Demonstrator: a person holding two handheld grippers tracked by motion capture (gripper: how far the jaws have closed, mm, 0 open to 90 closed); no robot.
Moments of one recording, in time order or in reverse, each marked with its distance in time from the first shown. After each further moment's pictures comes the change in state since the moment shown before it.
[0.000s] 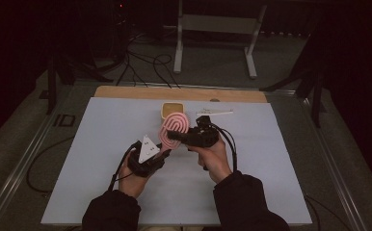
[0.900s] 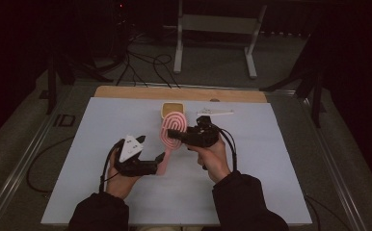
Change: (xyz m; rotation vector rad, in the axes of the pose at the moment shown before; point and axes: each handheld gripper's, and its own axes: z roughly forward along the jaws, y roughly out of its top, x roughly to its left) left arm 0.025 -0.009 -0.034 -0.072 0.020 -0.101; right arm 0.000 0.000 0.000 -0.028 -0.015 -0.015
